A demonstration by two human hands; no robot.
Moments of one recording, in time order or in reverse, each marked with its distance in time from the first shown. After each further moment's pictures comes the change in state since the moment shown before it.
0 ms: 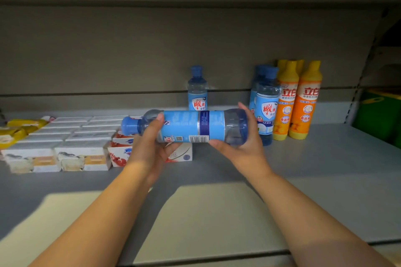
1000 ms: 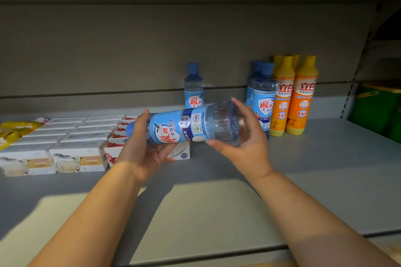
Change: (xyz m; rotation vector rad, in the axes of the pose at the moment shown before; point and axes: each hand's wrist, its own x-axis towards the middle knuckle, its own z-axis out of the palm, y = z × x) left_hand 0.005 0.012 -0.006 -0.074 0.140 -0.340; right_hand -0.006 -0.013 -0.001 -0.075 0.012 -0.203
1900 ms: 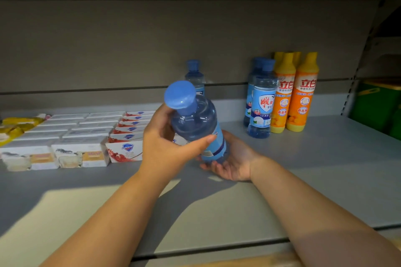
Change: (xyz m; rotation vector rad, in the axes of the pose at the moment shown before) left_hand -0.039 -0.031 0.031 0.600 -0.353 1.043; right_hand 0.010 0.016 0.003 0.608 -0.357 1.562
